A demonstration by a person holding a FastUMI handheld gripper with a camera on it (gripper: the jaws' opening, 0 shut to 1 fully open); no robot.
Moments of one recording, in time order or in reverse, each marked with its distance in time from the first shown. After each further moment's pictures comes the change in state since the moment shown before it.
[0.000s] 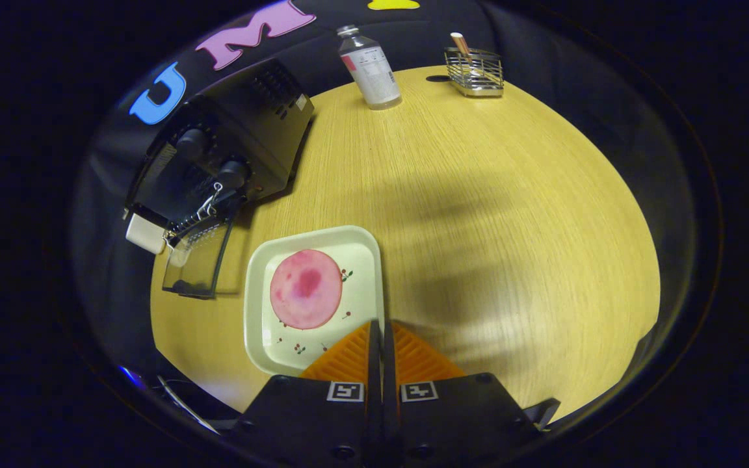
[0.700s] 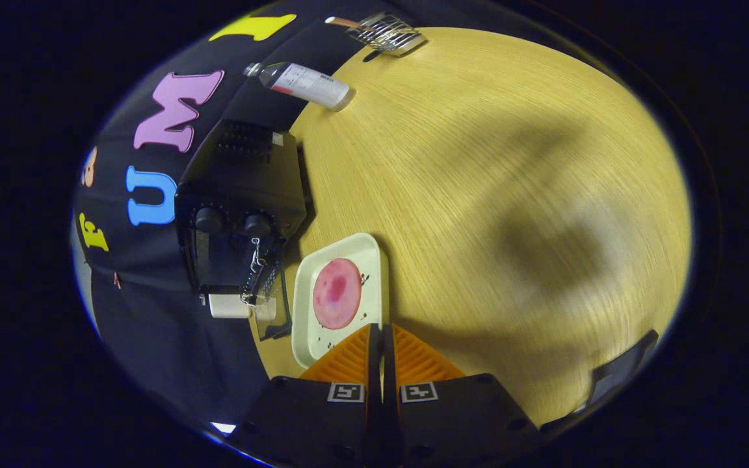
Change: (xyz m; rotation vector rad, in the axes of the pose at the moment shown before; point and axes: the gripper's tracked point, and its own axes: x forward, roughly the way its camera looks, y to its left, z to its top) arm -0.014 0.029 -0.003 0.478 0.035 0.285
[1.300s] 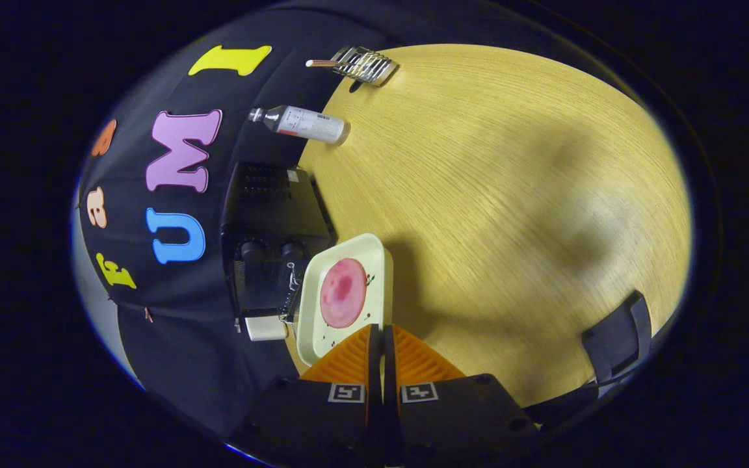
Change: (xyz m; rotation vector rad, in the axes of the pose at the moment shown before) arm -0.054 0.031 -0.003 0.095 -0.082 0.092
